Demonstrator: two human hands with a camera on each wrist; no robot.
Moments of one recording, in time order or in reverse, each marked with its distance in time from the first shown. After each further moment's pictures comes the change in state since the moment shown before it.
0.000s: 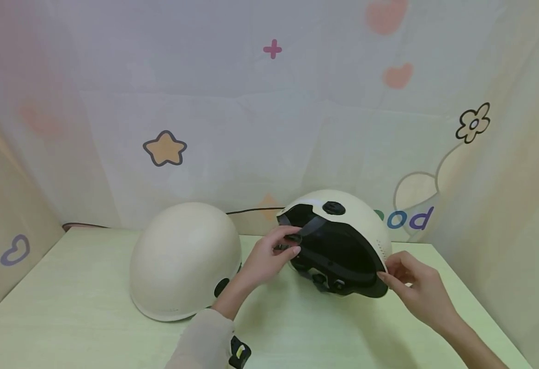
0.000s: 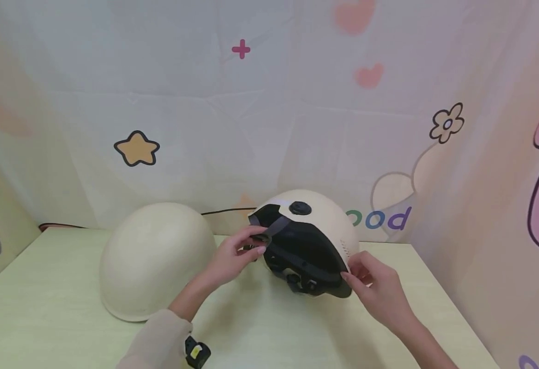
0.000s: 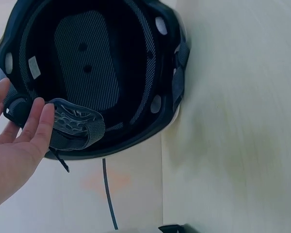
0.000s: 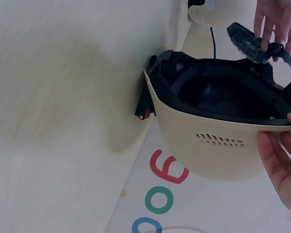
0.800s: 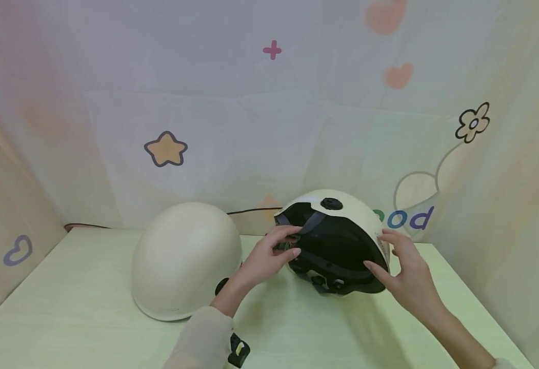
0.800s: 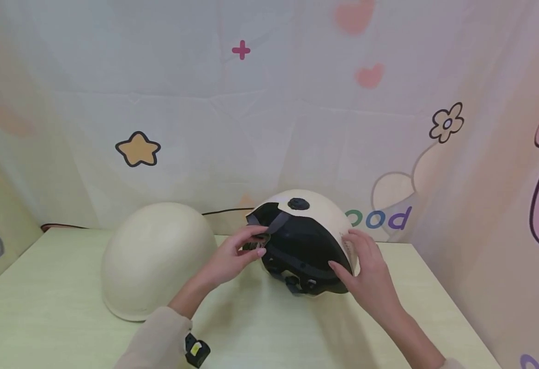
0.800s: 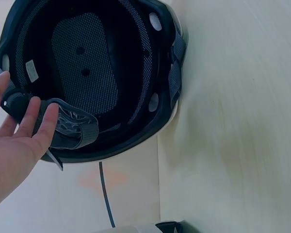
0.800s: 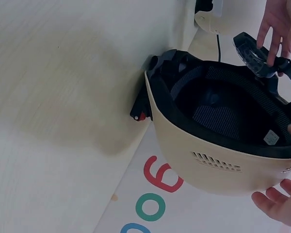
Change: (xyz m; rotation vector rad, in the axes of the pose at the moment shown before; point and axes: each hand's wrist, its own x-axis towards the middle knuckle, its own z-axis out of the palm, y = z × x) left_hand -0.001 0.002 -0.004 -0.035 -0.071 -0.031; right_hand 0.019 -0.007 0.013 -0.120 0.129 -0.134
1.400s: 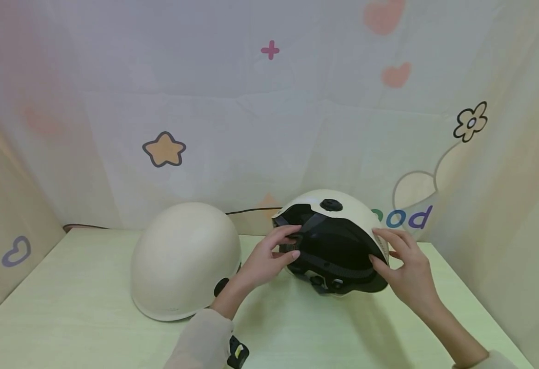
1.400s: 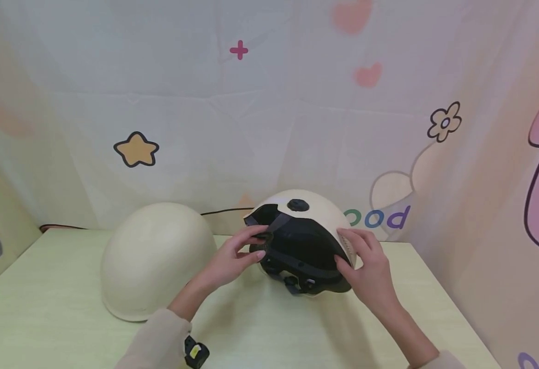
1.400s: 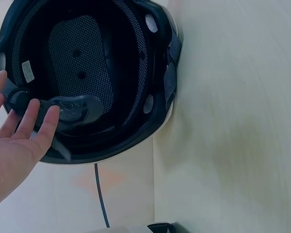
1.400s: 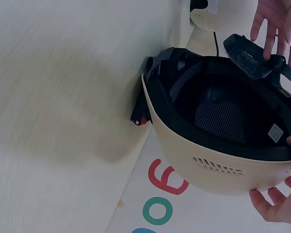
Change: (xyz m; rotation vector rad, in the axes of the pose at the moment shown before) left_hand -0.001 -0.003 0.004 -0.001 0.001 0.005; right_hand 0.001 0.007 0.002 0.042 0.042 0.068
